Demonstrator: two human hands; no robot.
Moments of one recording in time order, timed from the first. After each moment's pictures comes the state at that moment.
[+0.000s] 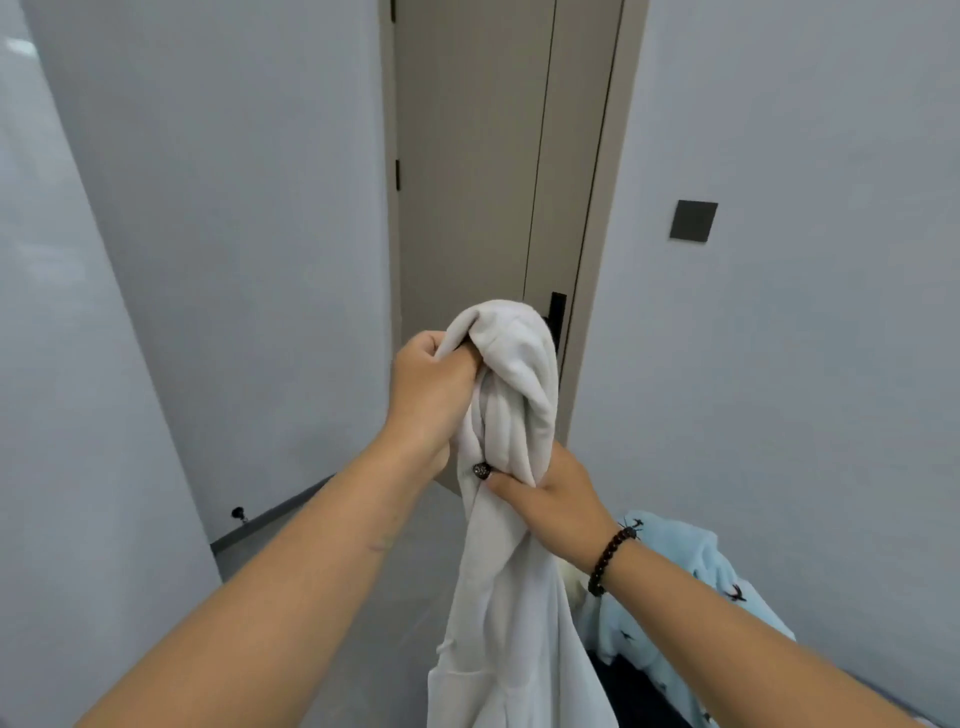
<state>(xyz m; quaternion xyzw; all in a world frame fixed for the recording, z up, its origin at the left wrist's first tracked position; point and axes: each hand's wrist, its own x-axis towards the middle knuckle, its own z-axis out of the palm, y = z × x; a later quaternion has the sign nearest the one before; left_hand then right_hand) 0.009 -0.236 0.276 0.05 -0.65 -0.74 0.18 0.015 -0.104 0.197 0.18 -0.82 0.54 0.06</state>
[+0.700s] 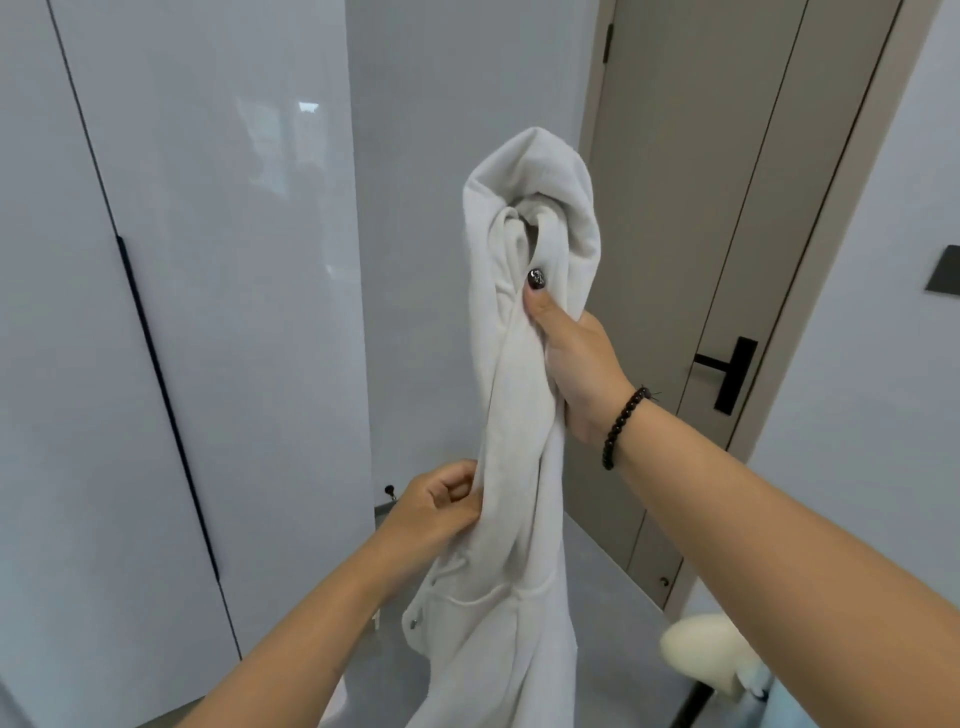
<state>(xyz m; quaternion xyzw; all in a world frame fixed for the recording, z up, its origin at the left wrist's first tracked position) 0.111 -0.383 0.189 0.03 -0.72 -0.68 0.14 0.019 -0.269 0.318 0.29 -0.60 0.73 -0.11</state>
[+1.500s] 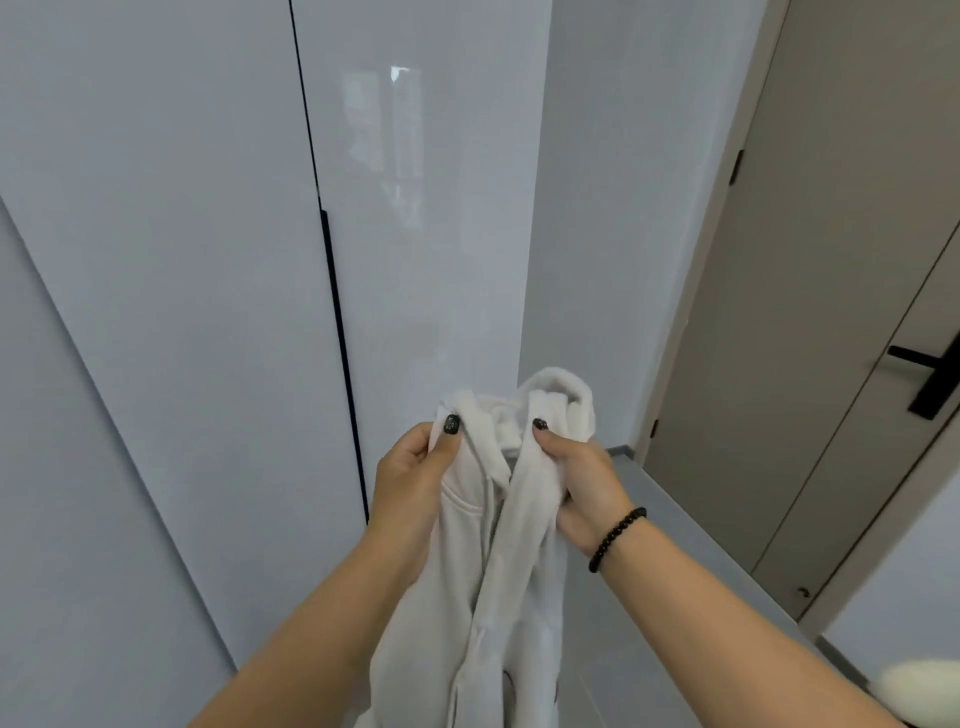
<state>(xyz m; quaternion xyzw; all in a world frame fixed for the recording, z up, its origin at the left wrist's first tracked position) 0.211 -0.605 0.167 0.19 -0.56 -0.73 0.33 0.093 -0.494 0.173 0.08 -0.49 0.80 -0.33</state>
